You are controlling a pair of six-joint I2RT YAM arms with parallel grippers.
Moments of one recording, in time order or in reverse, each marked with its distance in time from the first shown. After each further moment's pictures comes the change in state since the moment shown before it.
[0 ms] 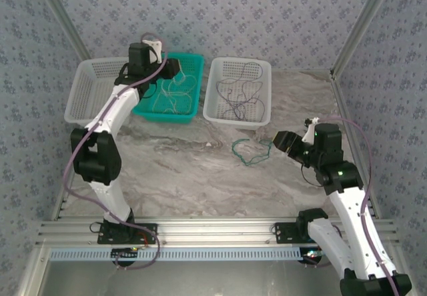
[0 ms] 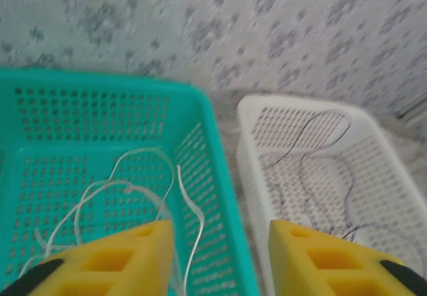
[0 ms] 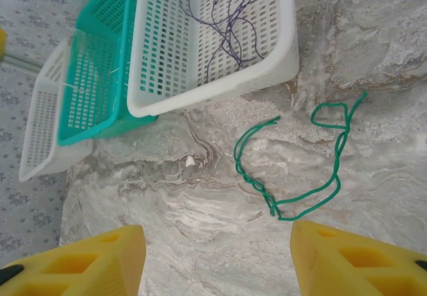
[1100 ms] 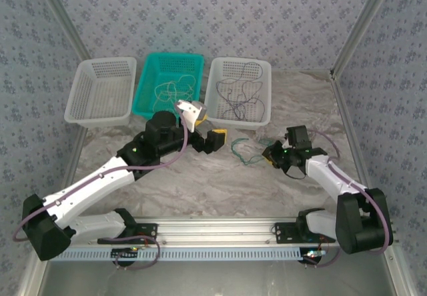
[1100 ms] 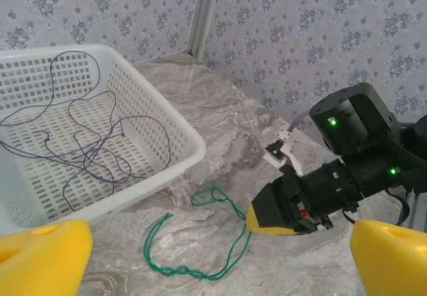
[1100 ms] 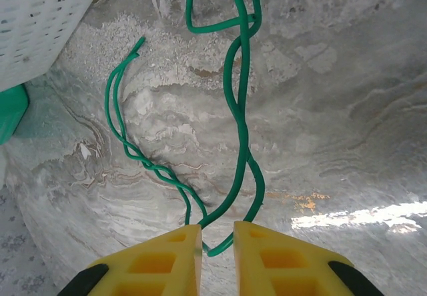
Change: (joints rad) left arm -0.636 -0.732 -0.705 0.192 -0.163 0.028; right arm 0.042 0.497 -0.237 0.359 -0.075 0.241
